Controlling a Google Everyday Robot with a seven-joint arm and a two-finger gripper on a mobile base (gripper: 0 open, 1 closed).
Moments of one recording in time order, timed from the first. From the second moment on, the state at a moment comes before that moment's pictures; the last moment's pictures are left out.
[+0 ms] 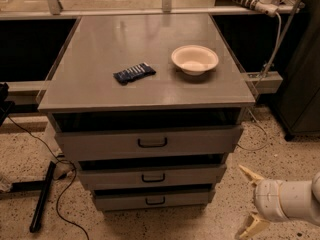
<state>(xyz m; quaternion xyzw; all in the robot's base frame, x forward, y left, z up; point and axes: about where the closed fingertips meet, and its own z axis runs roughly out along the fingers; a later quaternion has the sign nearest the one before) 0.387 -0.226 0.623 -0.64 0.70 0.07 0.32</state>
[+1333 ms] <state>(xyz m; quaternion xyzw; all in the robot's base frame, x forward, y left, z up) 0.399 -0.228 0.530 -0.61 0.72 0.12 0.31</state>
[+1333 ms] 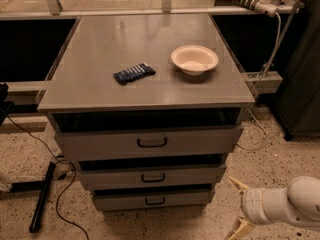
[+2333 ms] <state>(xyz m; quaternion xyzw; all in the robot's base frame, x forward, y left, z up) 0.460 -0.210 0.380 -0.64 0.69 0.09 0.32</state>
